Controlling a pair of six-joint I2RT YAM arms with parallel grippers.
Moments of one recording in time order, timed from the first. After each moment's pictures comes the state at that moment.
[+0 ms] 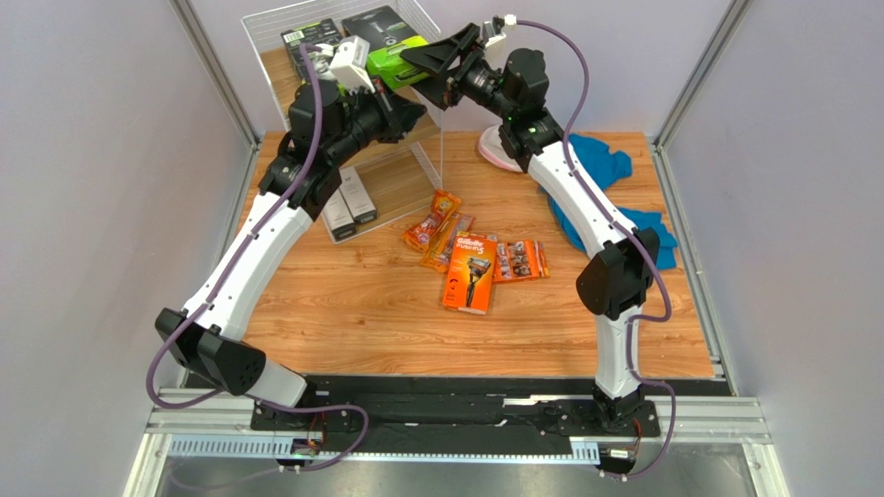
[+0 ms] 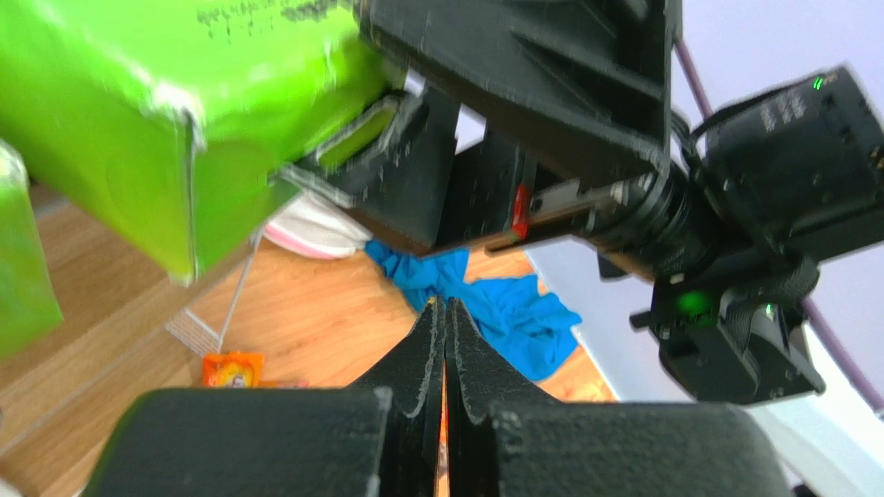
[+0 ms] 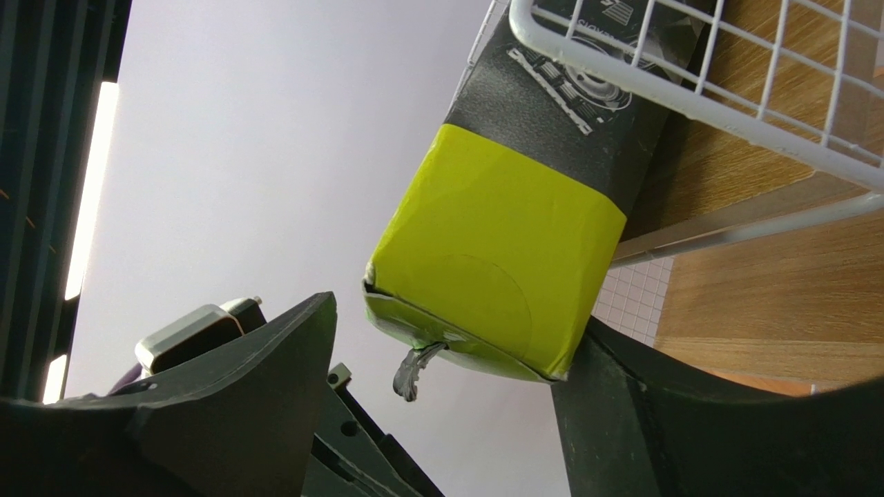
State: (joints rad) left arm -0.45 1.47 1.68 -0.23 0.20 -0.52; right arm 0.49 2.06 2.18 0.16 -0.49 1.38
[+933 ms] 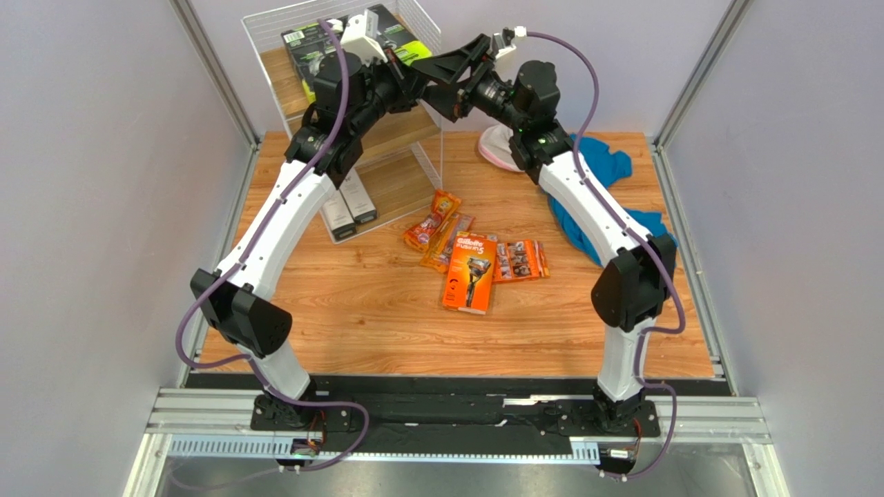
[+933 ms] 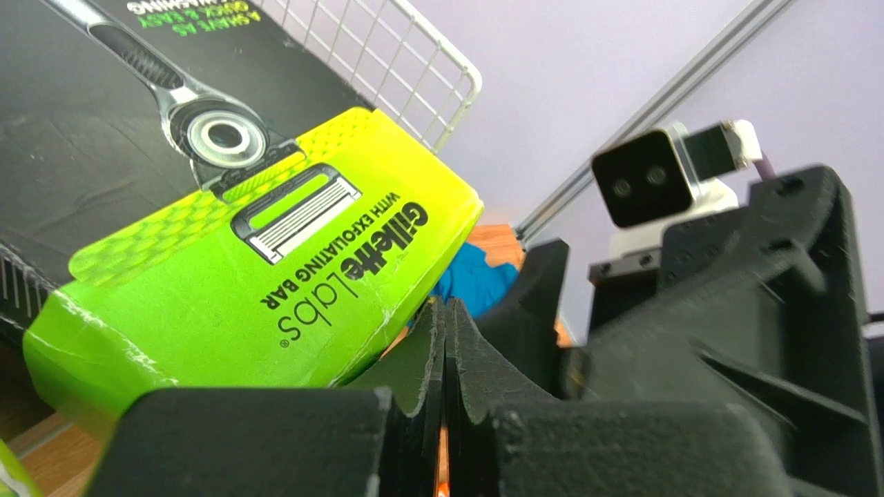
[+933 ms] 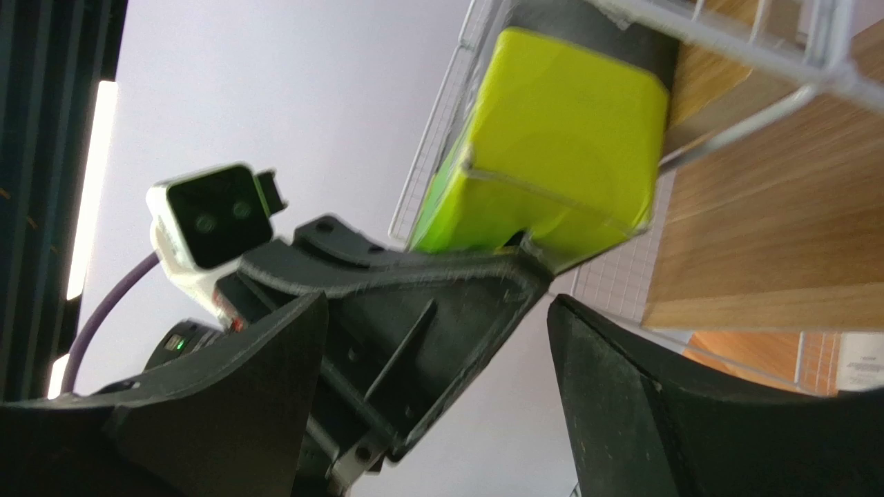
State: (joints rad) left arm -0.44 1.70 1.93 -0.21 0.05 -0.53; right arm 0.47 1.95 1.98 0.24 -0.51 1.39
